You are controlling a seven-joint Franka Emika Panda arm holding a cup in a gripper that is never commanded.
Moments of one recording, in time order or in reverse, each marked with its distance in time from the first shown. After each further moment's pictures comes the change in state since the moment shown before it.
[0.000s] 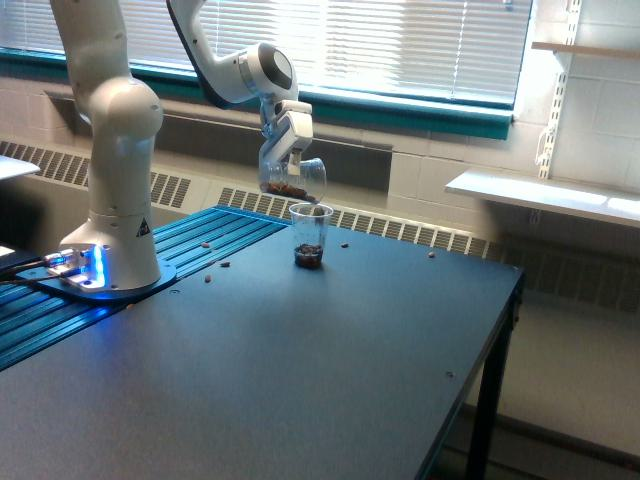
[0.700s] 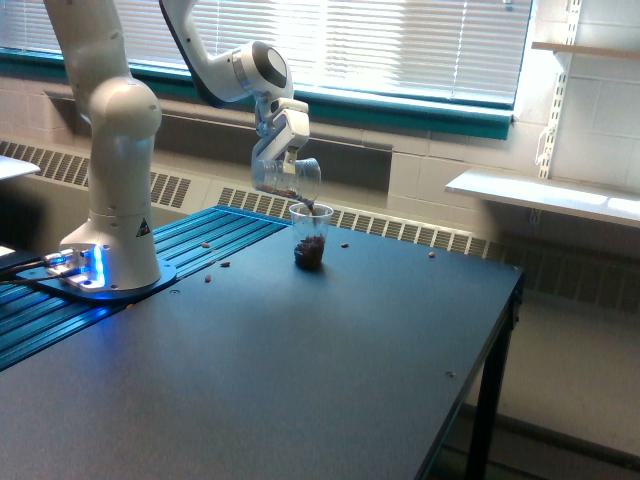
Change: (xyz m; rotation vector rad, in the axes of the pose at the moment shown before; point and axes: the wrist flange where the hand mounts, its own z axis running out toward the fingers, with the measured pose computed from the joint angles) arm -0.008 0.011 0.001 -0.025 0.003 -0.058
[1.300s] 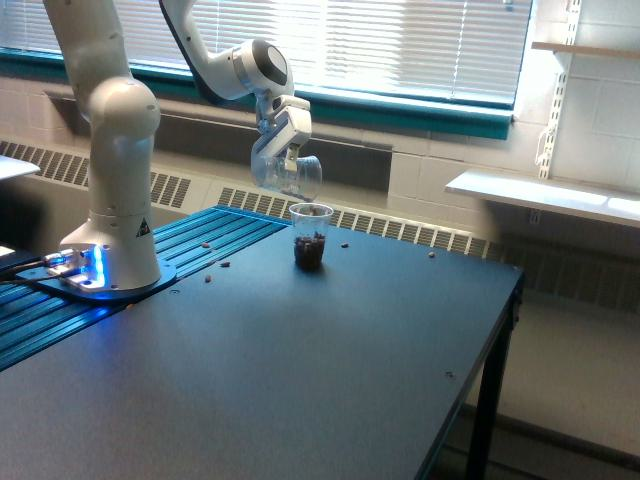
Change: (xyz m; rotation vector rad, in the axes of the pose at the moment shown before) arm 0.003 -0.001 -0.007 -0.005 0.002 -0.034
